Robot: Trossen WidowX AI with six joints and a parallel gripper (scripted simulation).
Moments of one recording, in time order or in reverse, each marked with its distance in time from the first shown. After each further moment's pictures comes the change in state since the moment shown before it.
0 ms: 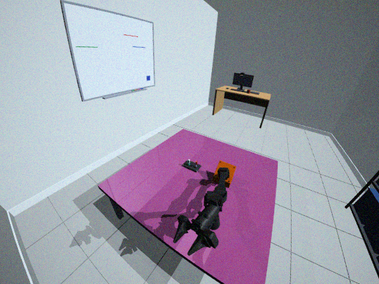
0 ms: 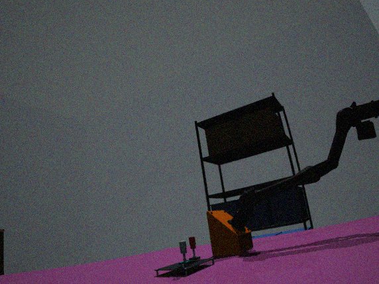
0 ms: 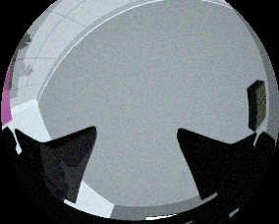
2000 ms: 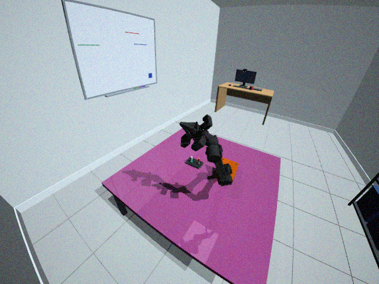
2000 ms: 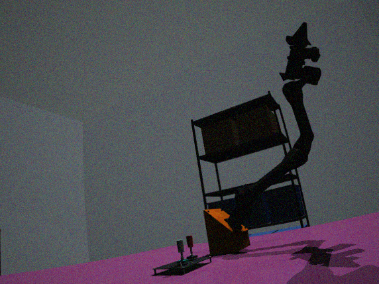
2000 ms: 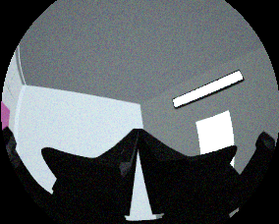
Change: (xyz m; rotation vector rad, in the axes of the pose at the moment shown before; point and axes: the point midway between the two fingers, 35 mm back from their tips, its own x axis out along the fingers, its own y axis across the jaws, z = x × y) arm -0.231 0.074 -0.336 0.519 0.926 -0.126
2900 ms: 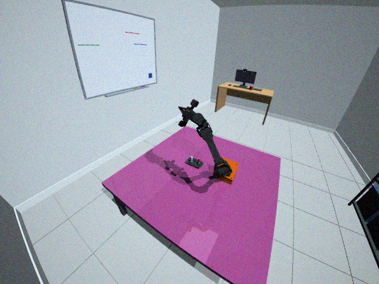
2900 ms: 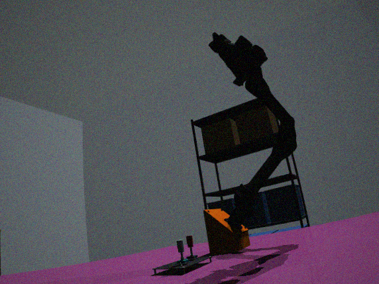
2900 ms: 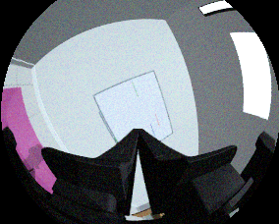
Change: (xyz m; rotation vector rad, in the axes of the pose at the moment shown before) arm -0.043 0.109 -0.282 0.343 0.706 0.242
